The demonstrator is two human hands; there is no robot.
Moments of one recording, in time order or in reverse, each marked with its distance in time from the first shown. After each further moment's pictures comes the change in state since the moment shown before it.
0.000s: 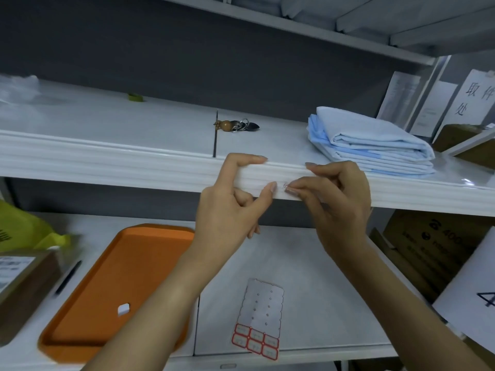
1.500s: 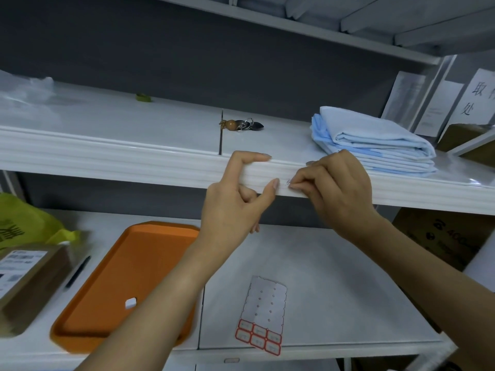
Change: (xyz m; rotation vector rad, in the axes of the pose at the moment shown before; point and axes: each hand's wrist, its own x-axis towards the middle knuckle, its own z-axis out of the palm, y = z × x) left_hand -0.001 0.000 -0.001 0.019 -0.005 0.005; right_hand 0.023 0.016 -0.002 -0.119 -0.111 -0.388
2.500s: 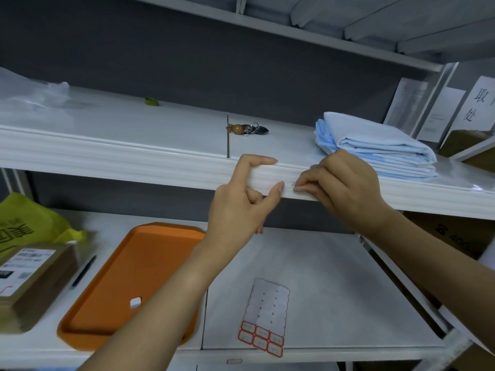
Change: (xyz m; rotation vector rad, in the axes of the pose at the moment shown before) left_hand -0.001 0.004 -0.003 -0.003 -0.030 -0.024; right_hand 0.015 0.013 -0.011 0.059 -0.101 -0.157
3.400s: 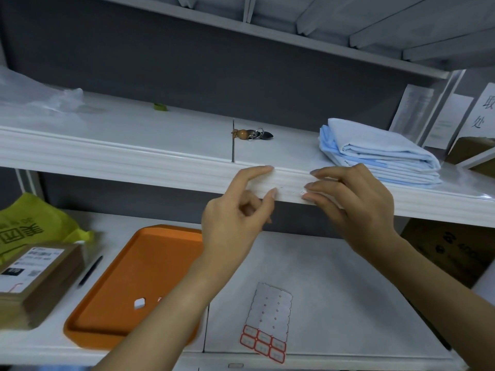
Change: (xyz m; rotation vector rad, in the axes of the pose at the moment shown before) left_hand -0.015 0.009 -0.008 0.018 0.088 0.012; right_hand -0.018 -0.021 -0.007 0.034 0.026 0.284
